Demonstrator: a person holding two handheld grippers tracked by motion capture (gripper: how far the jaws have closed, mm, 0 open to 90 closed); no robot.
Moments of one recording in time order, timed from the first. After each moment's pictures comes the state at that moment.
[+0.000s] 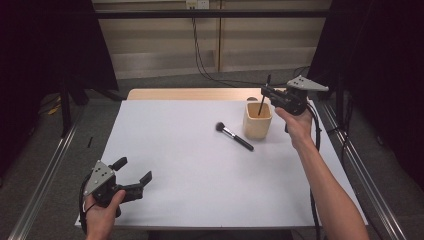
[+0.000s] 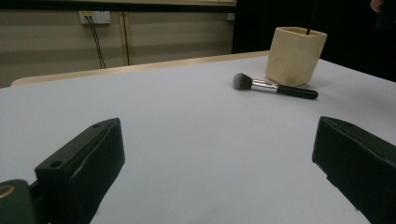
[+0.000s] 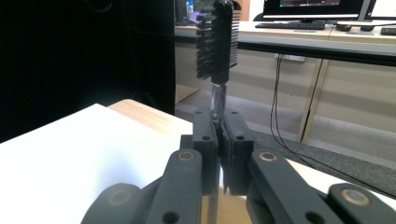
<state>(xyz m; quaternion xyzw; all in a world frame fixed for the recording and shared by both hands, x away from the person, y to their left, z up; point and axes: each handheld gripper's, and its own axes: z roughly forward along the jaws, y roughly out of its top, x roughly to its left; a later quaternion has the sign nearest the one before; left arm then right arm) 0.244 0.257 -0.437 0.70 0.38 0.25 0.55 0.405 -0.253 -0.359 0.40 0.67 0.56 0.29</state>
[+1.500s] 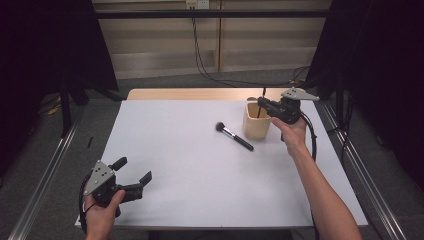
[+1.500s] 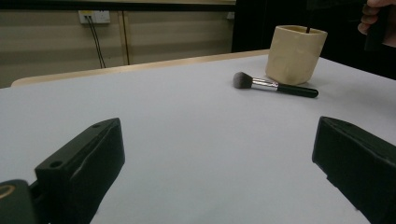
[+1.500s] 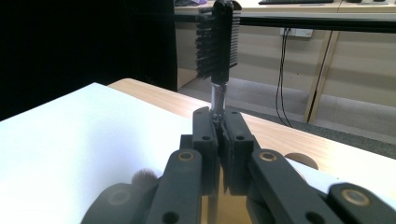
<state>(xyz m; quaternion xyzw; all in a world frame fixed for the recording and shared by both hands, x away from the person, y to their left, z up) 0.244 0.258 -0.437 0.70 0.38 0.25 0.55 0.409 -0.251 -0.399 0.42 0.68 0.55 0.26</state>
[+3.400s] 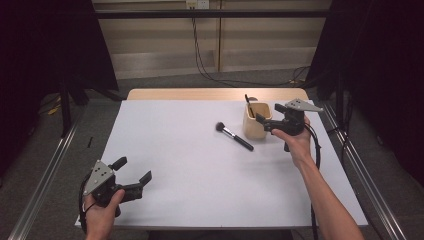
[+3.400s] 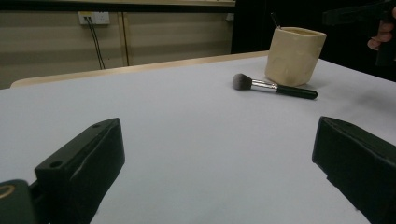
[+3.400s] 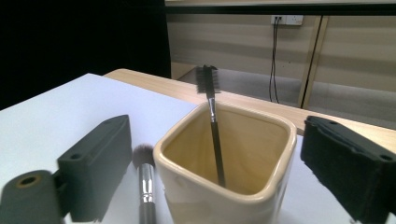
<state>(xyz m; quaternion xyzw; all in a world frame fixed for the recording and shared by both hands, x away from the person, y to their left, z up) 0.244 0.258 -0.436 0.70 0.38 0.25 0.55 0.384 -0.259 -0.416 0.44 0.67 0.54 0.27</state>
